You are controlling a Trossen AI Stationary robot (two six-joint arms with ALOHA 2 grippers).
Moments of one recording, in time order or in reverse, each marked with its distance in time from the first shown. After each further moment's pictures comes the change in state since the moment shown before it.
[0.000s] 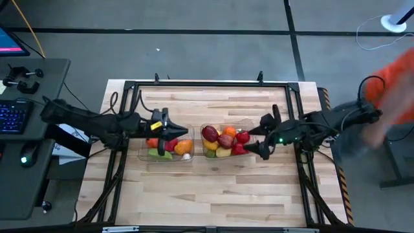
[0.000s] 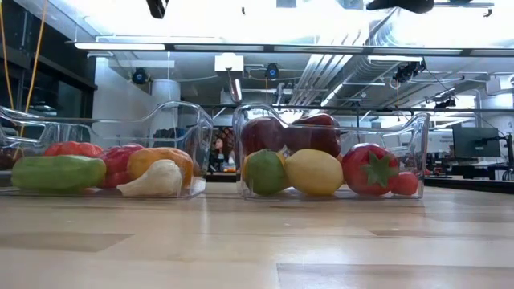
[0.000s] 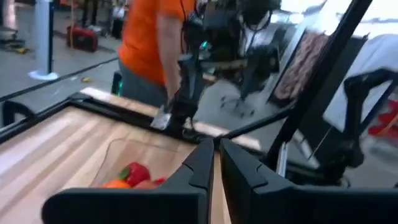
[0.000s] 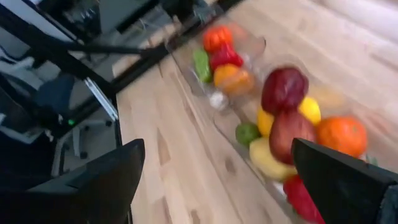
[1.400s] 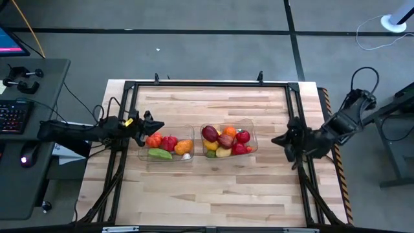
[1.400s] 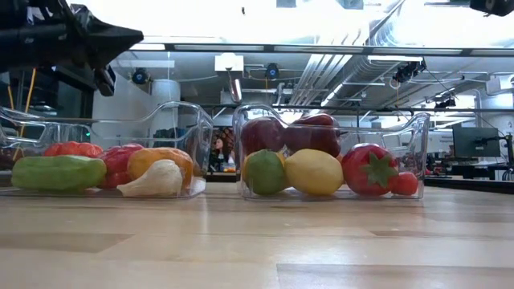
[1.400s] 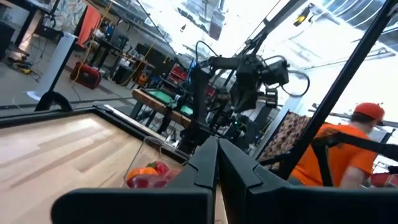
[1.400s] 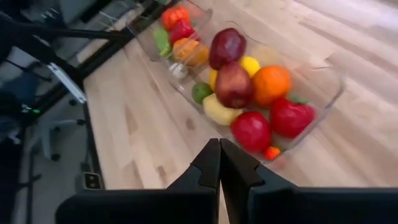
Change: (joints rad) left arm 0.218 -0.651 -0.741 0.370 0.115 -0.184; right arm 0.374 -0.201 -0.023 -0.482 0.325 0.389
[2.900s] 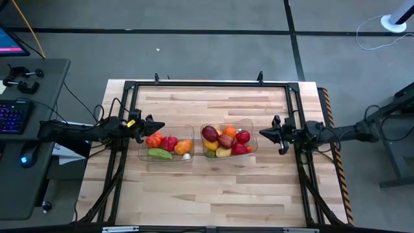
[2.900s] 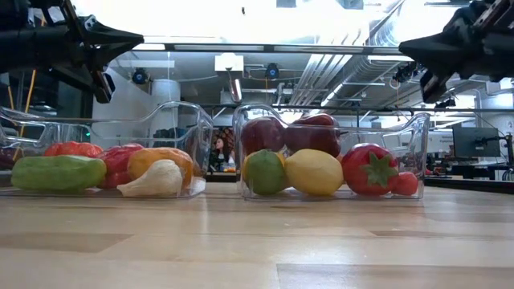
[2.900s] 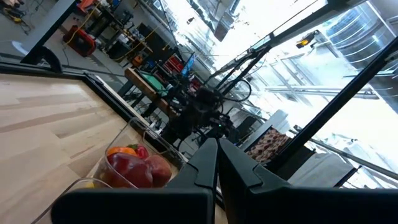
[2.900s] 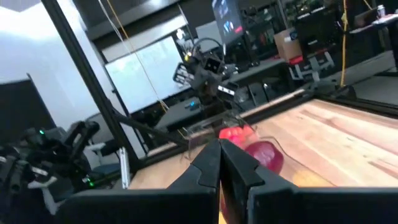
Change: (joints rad) left arm 0.000 0.000 0.001 -0.025 -0.001 -0.253; right arm -0.609 -0.657 -1.055 1.414 -0.490 -0.809
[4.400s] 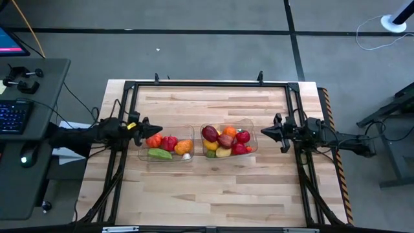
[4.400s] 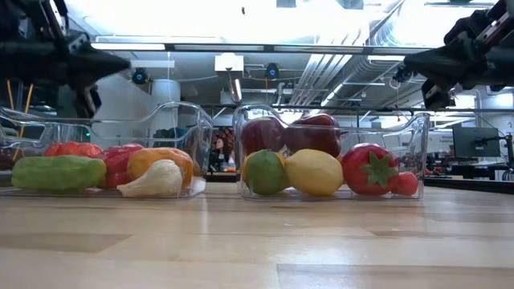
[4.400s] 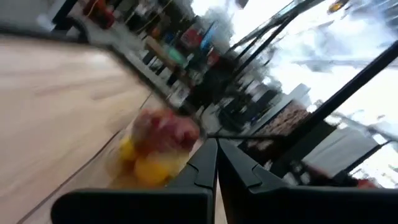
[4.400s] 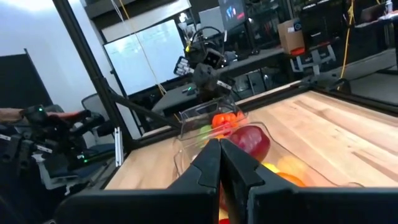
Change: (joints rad) left arm 0.009 -0.323 0.003 -0.475 0.032 0.008; right arm -0.224 -0.196 -0.011 -0.238 -0.259 -0.032
